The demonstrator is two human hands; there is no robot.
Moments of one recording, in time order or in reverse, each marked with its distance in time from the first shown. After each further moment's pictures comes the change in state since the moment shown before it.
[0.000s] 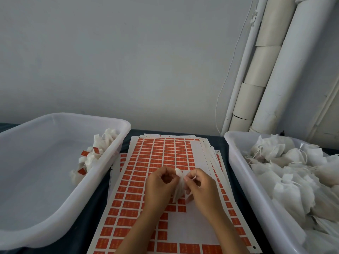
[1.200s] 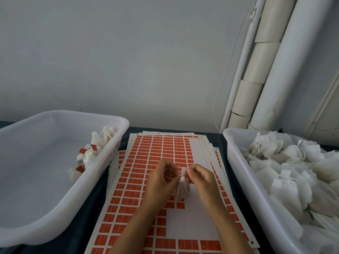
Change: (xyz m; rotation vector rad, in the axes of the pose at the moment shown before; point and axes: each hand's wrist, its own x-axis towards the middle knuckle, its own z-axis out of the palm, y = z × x) left_hand -0.001 0.004 -0.006 -0.015 -0.147 0.162; right_hand 0.002 -0.007 -0.006 0.317 -0.051 0.067
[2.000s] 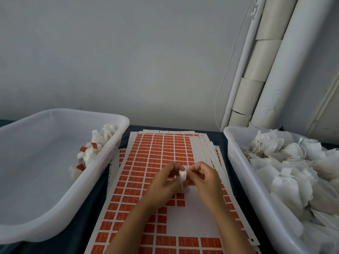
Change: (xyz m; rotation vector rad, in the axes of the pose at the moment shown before) left_hand 0.000 -0.006 -0.004 -0.127 -0.284 -0.017; right_hand 0.002 0.008 -0.003 -0.149 0.087 -0.015
